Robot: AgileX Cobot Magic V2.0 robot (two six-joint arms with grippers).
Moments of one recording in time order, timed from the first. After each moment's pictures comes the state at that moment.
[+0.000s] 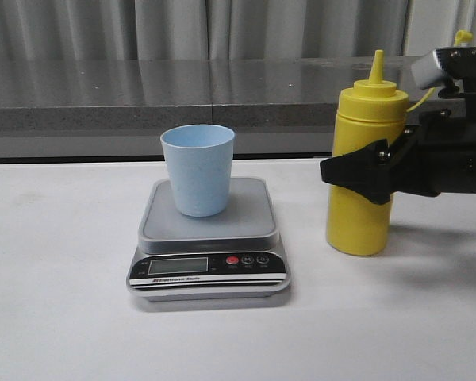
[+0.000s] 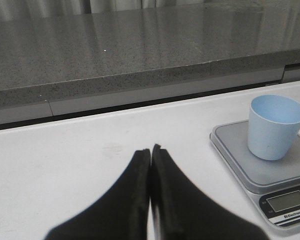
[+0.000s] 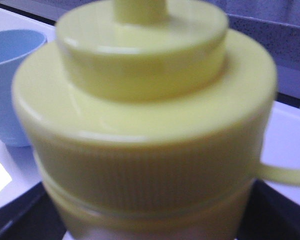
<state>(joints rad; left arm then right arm) -0.18 0.38 -0.33 -0.11 0.24 0.09 0.06 1.87 -0.63 -0.80 -1.06 0.38</state>
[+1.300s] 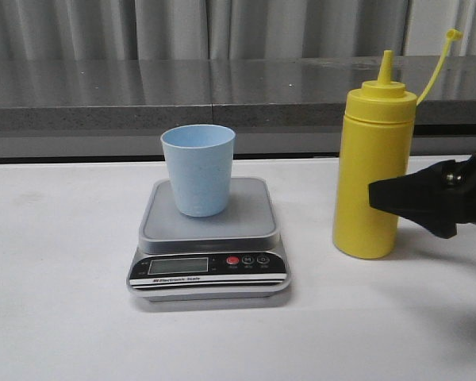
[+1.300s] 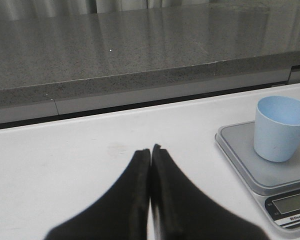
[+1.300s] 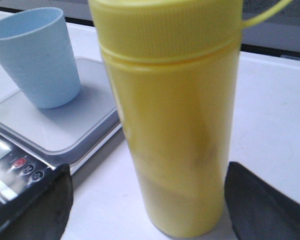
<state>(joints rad) -0.17 0.38 -0.33 -0.11 0.24 0.09 -0.04 1.72 -0.34 -0.79 -1.13 0.38</state>
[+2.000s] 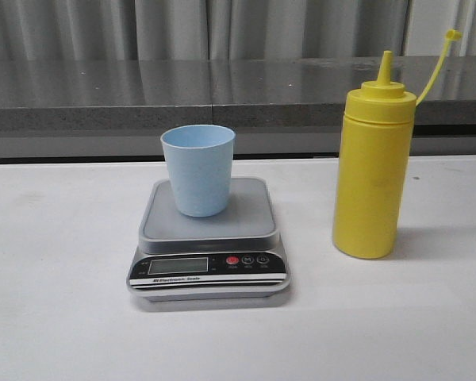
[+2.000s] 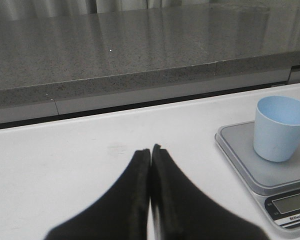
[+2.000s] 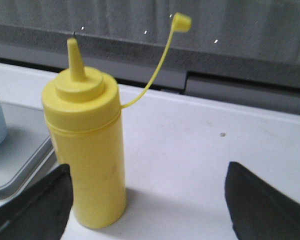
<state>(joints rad) -0.17 0.38 -0.33 -0.11 0.24 0.09 -0.05 0.99 -0.25 -0.69 -0.56 0.57</state>
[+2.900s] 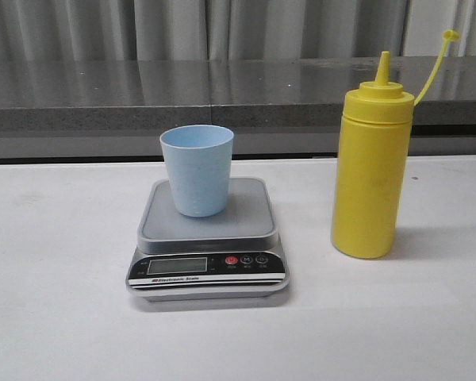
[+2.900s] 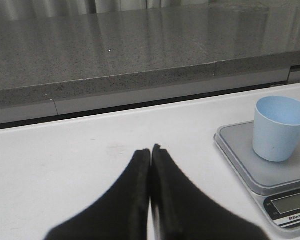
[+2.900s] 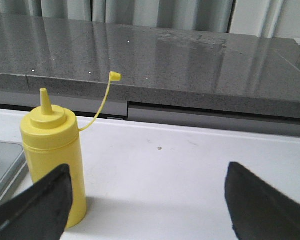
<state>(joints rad) -0.17 0.38 -0.33 -0.11 0.24 0.09 0.09 0.42 -0.25 -0.11 0.01 0.11</state>
